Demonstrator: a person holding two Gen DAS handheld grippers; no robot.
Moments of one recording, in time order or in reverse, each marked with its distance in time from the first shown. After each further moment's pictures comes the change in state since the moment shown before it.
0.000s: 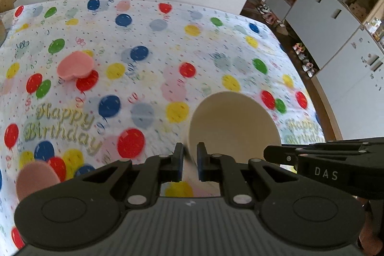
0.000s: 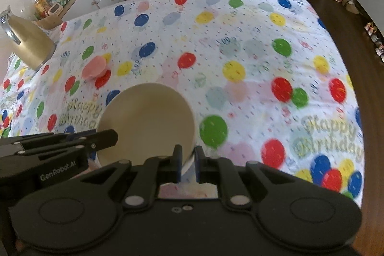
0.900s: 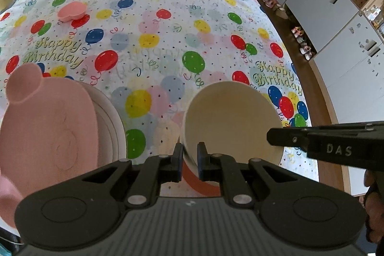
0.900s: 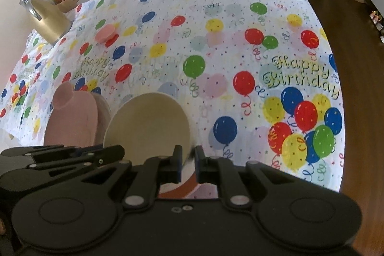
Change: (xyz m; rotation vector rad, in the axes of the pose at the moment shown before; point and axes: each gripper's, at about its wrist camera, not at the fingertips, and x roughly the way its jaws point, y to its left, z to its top) left arm -0.036 -0.065 -0.108 -0.034 0.075 0.014; right arm -0.051 -0.049 -0.093 -0.019 0.052 0.068
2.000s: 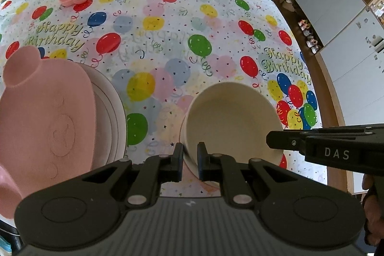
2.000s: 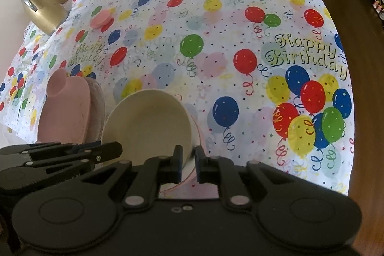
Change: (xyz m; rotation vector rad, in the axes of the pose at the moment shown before) left arm 0.018 0.001 -0.010 -0.017 0.052 0.021; right arm 0.020 -0.007 -0.011 0.019 0.047 0.019
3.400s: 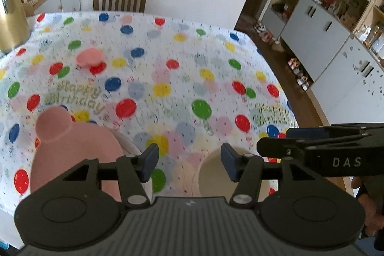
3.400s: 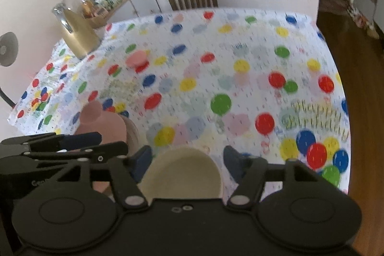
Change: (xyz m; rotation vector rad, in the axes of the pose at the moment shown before) left arm -0.075 0.020 0.021 0.040 -0.263 -0.020; right arm -0.059 0.047 0.022 -0.150 -0.231 0.049
